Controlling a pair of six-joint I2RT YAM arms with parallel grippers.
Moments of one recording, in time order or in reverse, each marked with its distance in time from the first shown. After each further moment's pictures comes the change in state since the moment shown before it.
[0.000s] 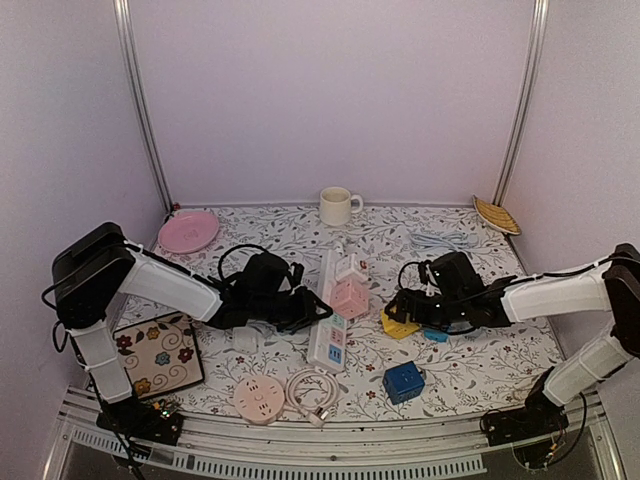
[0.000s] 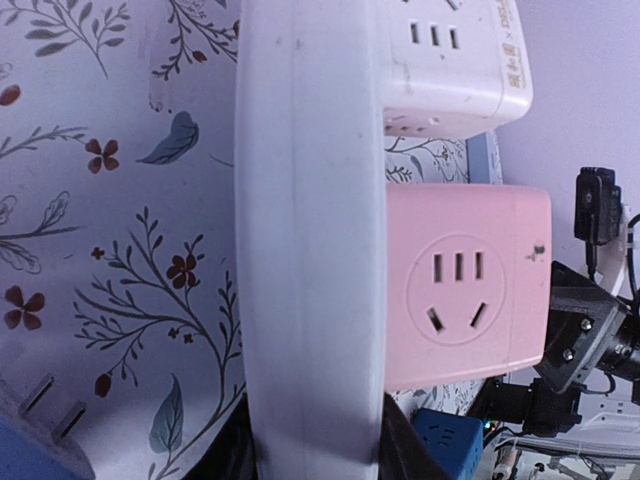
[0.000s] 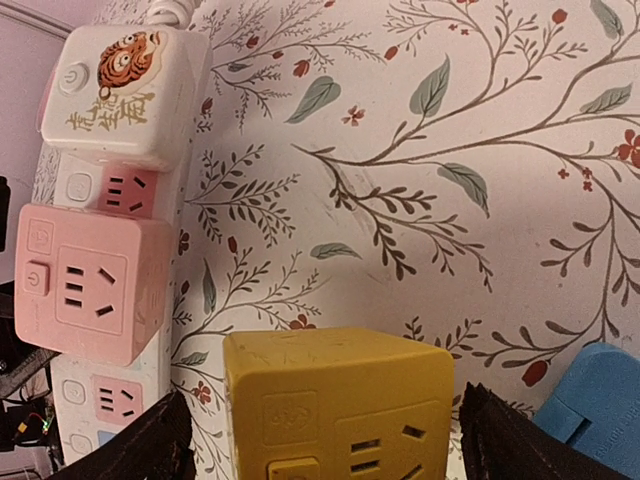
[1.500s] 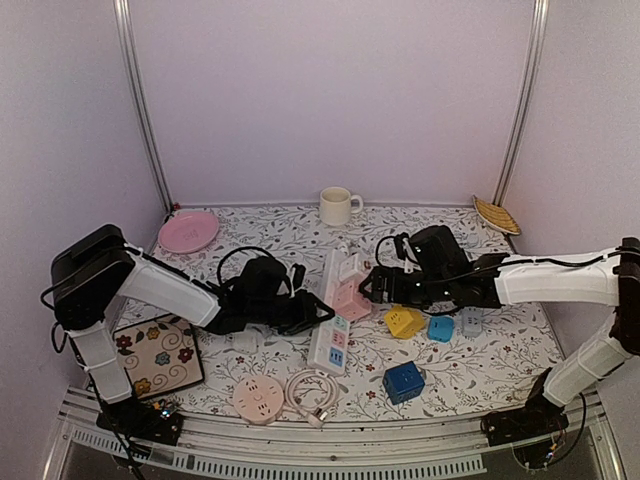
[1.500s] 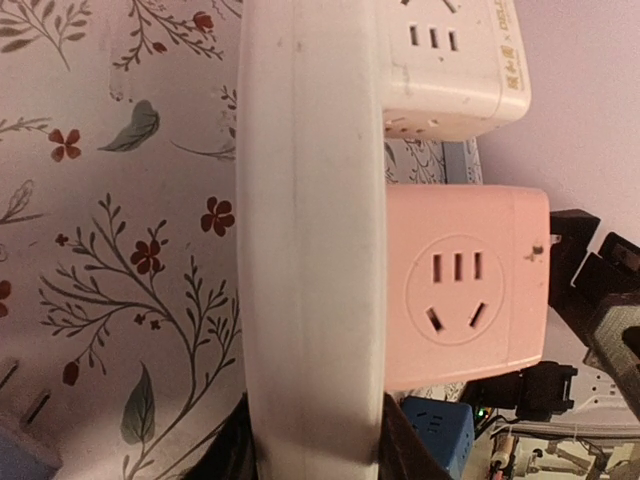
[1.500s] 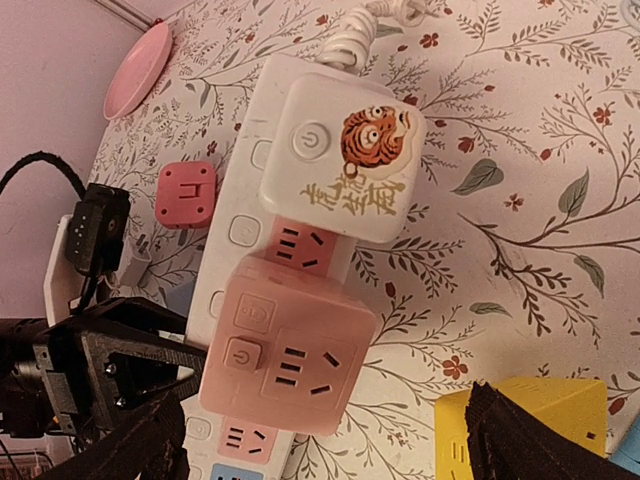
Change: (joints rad) left arm -0.021 -0.008 -0.039 0.083 0.015 0.005; right arm 0.119 0.003 0.244 -0.147 0.064 -0.031
